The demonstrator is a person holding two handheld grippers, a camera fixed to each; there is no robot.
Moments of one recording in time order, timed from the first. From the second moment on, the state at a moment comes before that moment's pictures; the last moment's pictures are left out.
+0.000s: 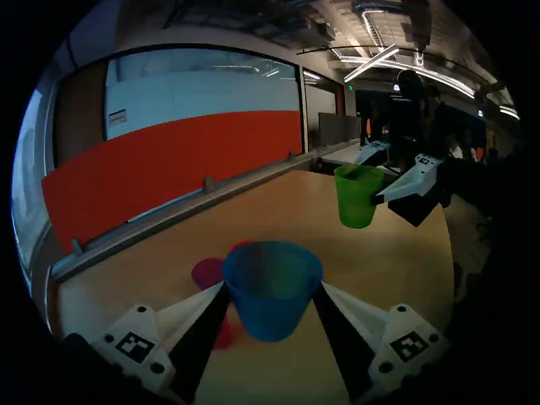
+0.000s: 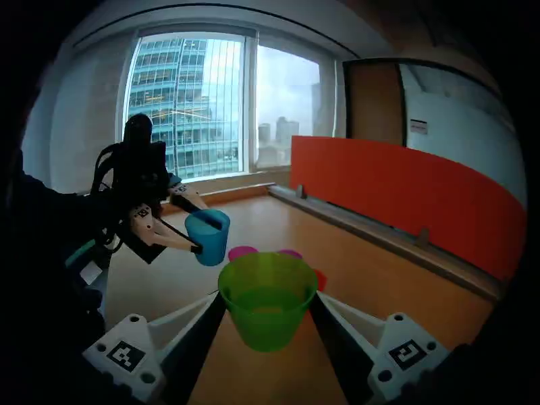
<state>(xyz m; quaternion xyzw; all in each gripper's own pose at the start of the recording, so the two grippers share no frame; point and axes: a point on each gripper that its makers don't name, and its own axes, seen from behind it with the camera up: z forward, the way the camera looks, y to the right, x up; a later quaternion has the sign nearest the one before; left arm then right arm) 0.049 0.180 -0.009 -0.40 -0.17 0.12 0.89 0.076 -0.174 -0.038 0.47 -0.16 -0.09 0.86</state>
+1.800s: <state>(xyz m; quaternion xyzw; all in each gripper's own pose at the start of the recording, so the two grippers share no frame) -0.081 0.188 -0.031 -0.45 -0.34 0.25 0.79 -0.051 -0.170 -0.037 0.48 -0.28 -0.18 0.81</state>
